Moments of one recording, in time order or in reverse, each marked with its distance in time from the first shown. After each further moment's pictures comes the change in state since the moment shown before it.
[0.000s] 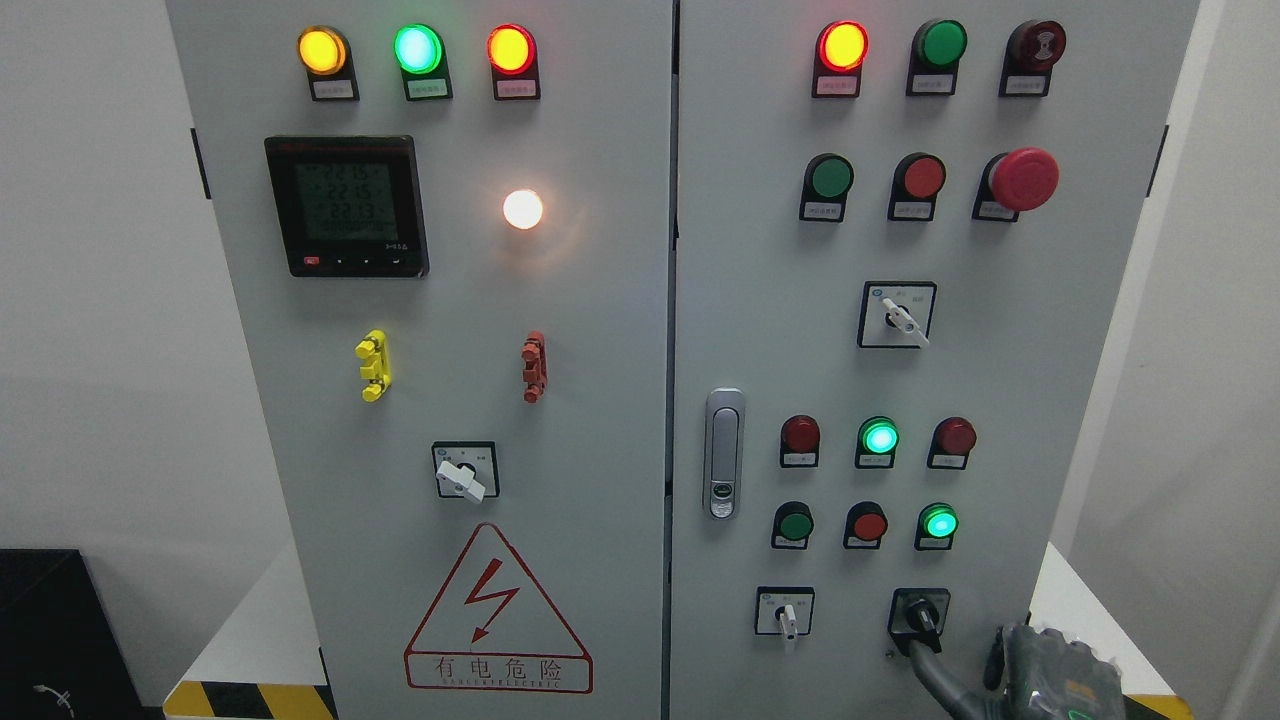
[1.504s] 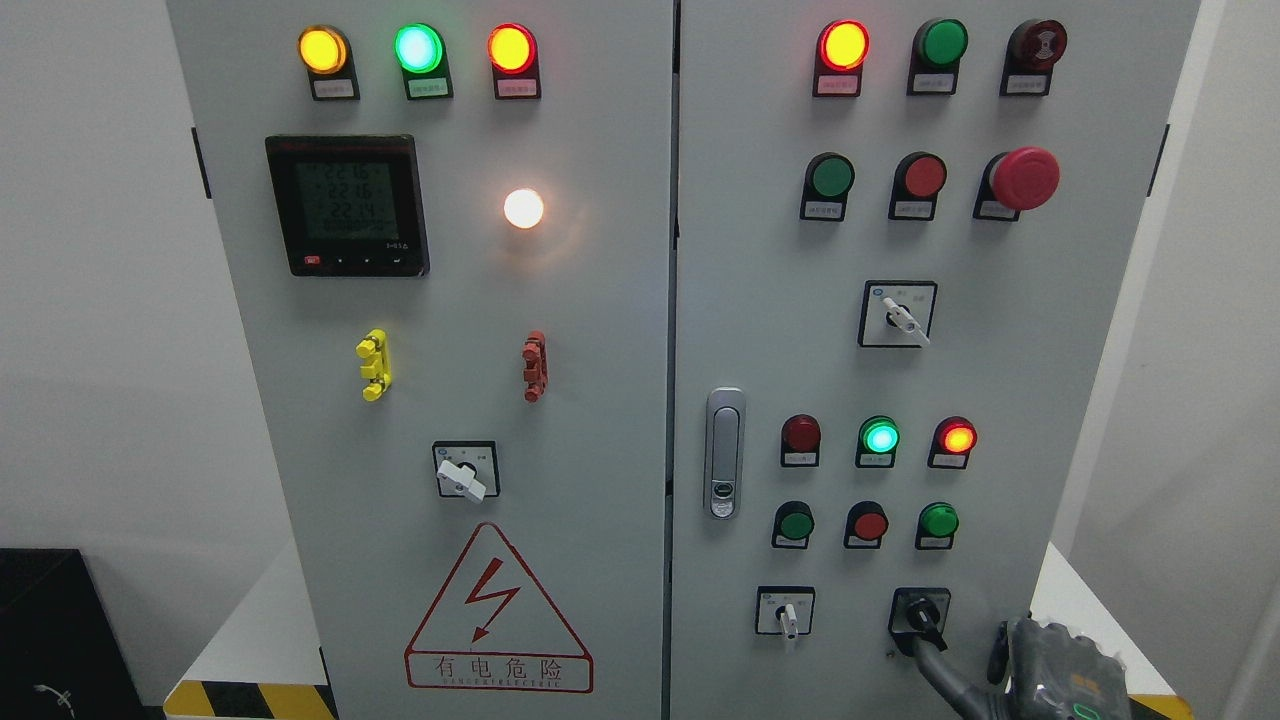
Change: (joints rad) left arm 0.000 0.000 0.000 0.000 0.000 0.000 0.000; right arm -0.014 0.006 -0.022 0.000 -0.001 -0.010 0.005
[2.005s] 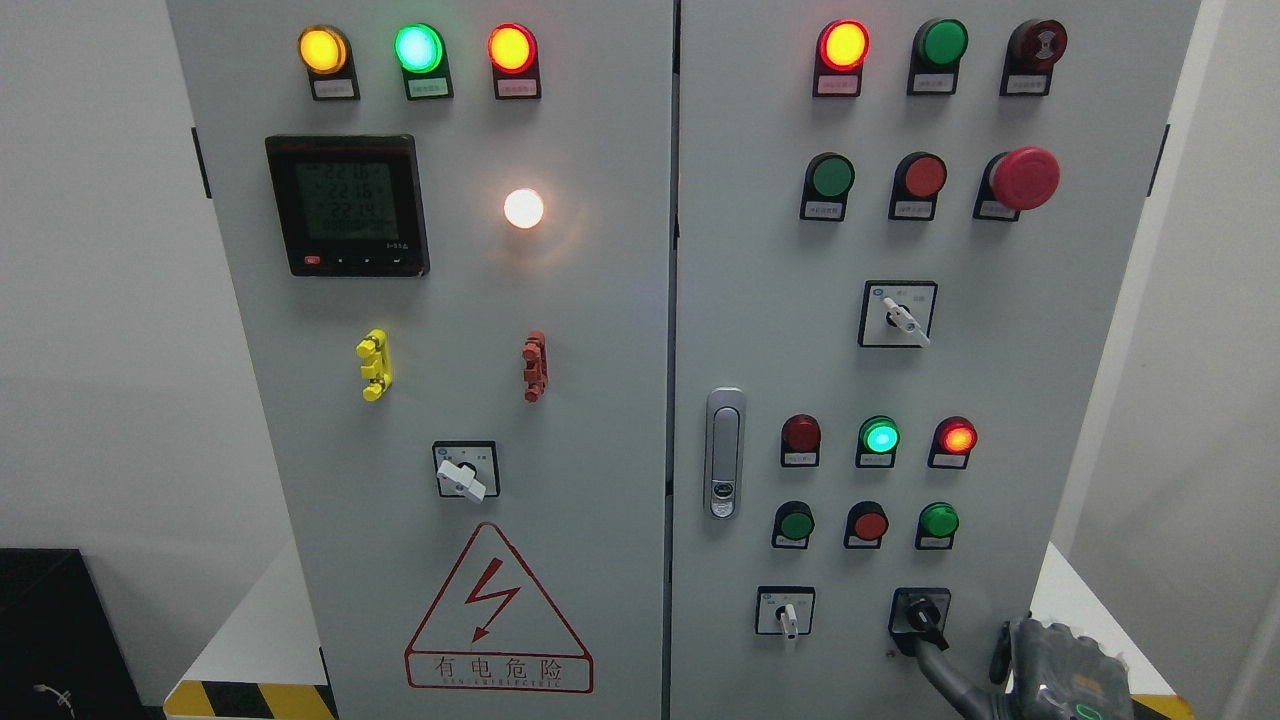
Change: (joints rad) left arm 0.000 0.000 0.000 0.000 0.000 0.000 0.000; right arm -0.001 0.001 -0.005 0.000 0.000 -0.001 0.000
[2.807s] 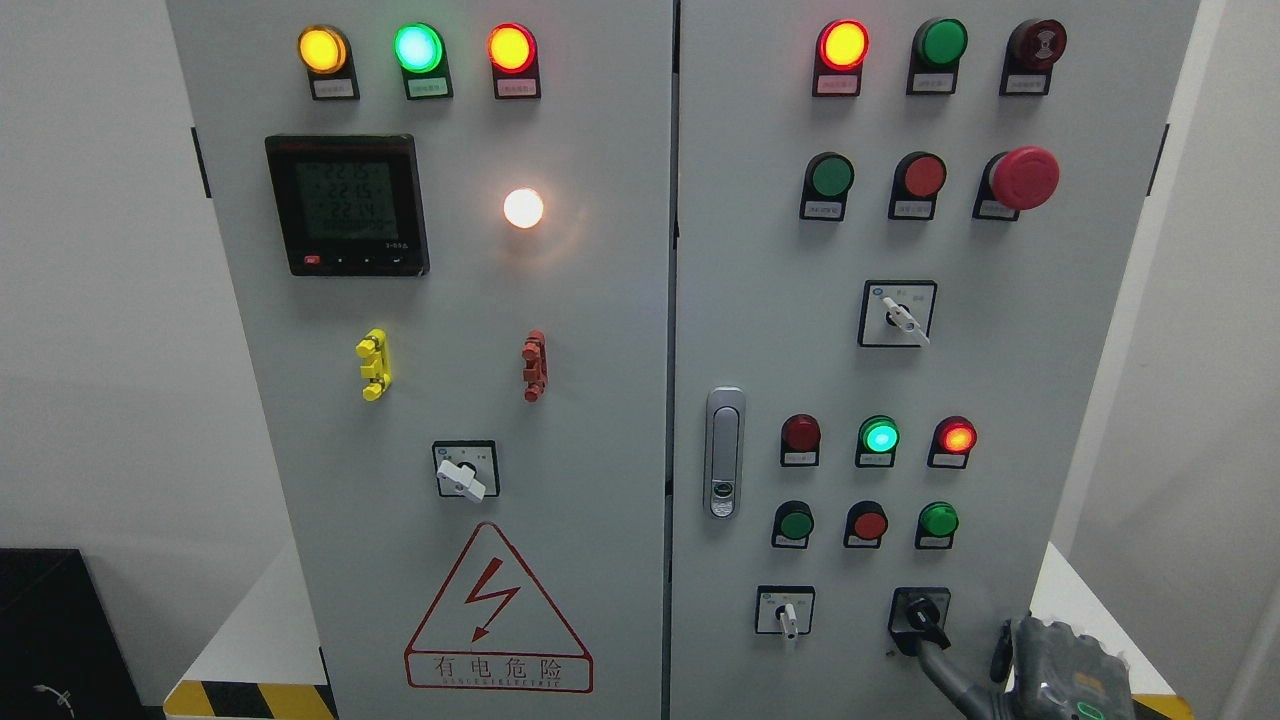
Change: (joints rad) left arm 0.000 0.000 0.000 0.000 0.000 0.000 0.000; right arm -0.006 0.001 -0.003 0.000 -0.002 0.000 0.013
